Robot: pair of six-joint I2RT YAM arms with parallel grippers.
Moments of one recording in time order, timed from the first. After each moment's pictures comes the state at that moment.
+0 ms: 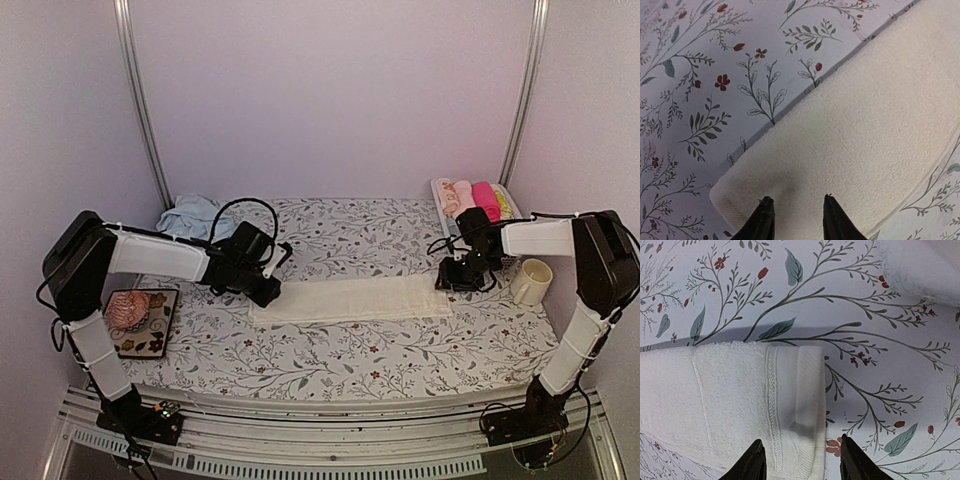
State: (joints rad) left arm -0.68 1.79 1.04 -0.21 -0.11 0.02; right arm 0.28 1.74 1.05 -0.48 -0.09 0.30
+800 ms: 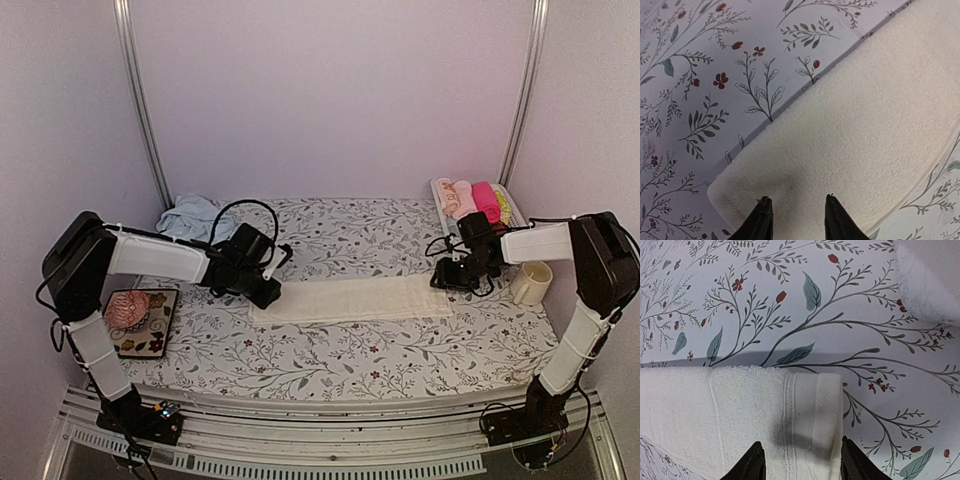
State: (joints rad) left arm -0.68 1.79 1.02 -0.20 -0.11 0.02; right arm 0.27 1.74 0.97 -0.31 -0.14 0.33
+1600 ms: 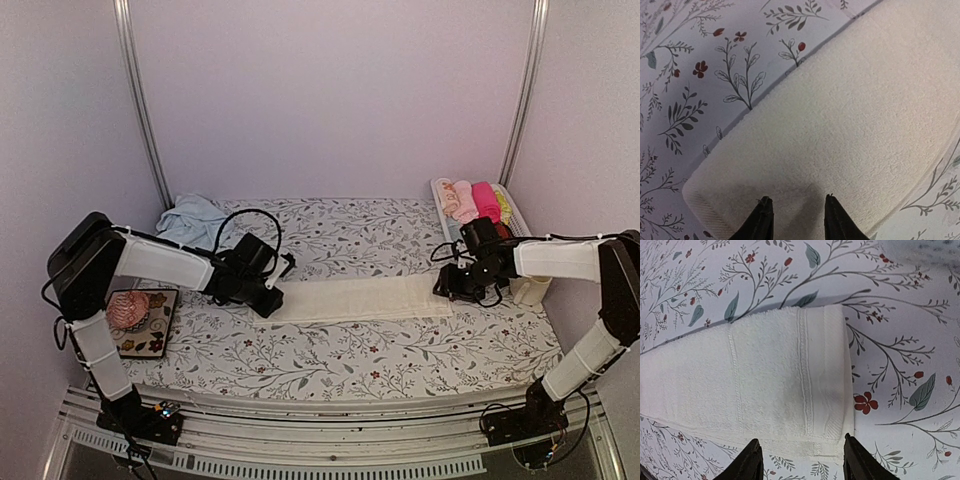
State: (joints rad) left arm -0.70 1.81 0.98 -0.15 -0.11 0.01; right arm 0.35 1.54 0.87 -0.37 -0.09 0.45
